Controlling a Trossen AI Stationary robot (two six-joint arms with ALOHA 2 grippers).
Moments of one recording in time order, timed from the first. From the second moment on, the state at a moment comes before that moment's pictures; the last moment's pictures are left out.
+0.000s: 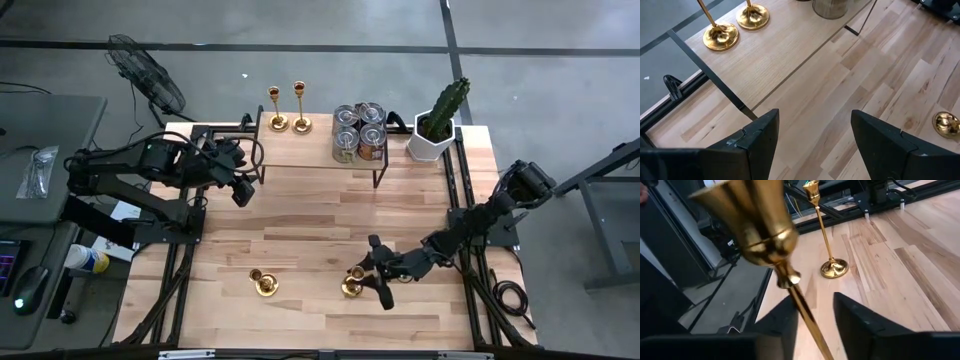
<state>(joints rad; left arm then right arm) -0.09 1.09 1.42 -1.22 -0.50 -0.66 0.58 1.52 0.62 0.67 0.36 0.47</state>
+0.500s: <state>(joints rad) -0.09 1.09 1.42 -1.22 -0.49 -0.66 0.58 1.52 0.63 0.69 0.40 0.47</state>
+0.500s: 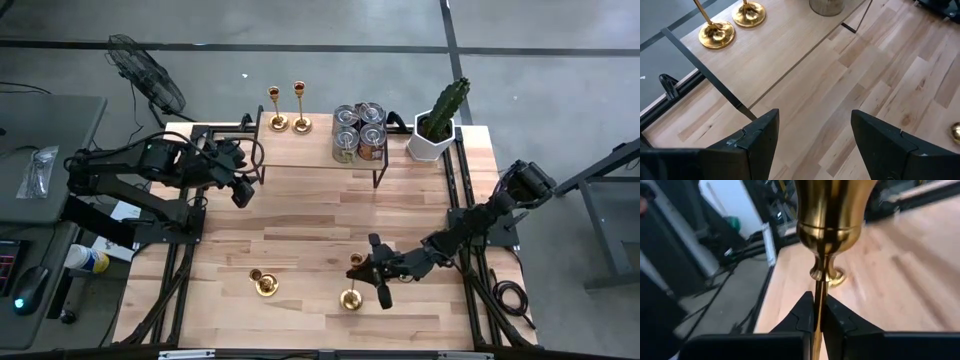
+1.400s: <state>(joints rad) -0.09 1.09 1.42 -1.20 -0.47 -0.57 0.38 1.52 1.00 0.29 0.36 0.37</state>
